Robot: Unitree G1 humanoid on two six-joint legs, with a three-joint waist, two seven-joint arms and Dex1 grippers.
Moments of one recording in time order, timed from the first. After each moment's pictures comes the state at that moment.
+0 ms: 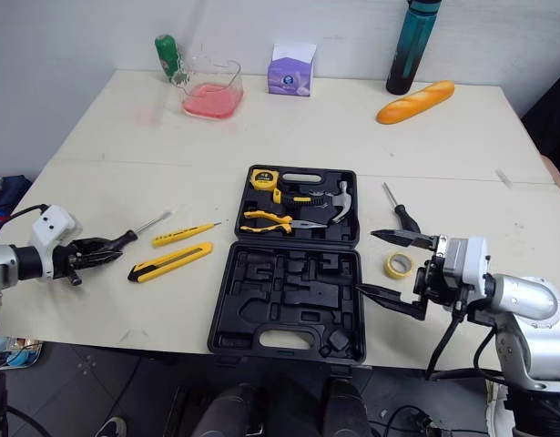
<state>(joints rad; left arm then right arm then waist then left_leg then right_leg) -0.53 0.96 0.12 0.82 -0.13 -0.01 -1.07 -0.09 -0.70 -0.26 -0.20 0.60 0.00 1.25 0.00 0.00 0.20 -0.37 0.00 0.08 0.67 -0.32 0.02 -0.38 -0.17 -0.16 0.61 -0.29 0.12</state>
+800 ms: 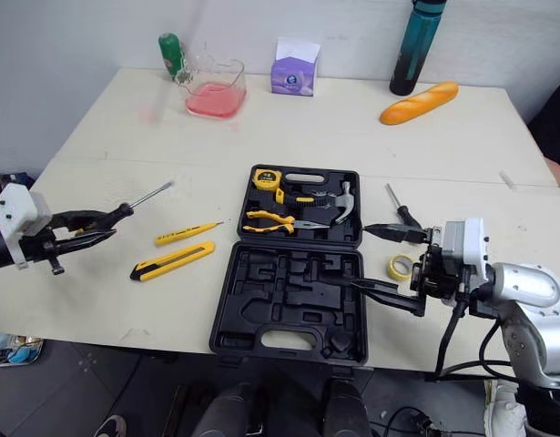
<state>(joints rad) -0.29 1.01 0.31 0.13 -0.38 0.14 -1.11 -0.12 -0.79 -0.26 -0.31 0.74 0.25 1.18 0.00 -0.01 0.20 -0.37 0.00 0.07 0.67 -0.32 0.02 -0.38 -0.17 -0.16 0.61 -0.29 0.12</state>
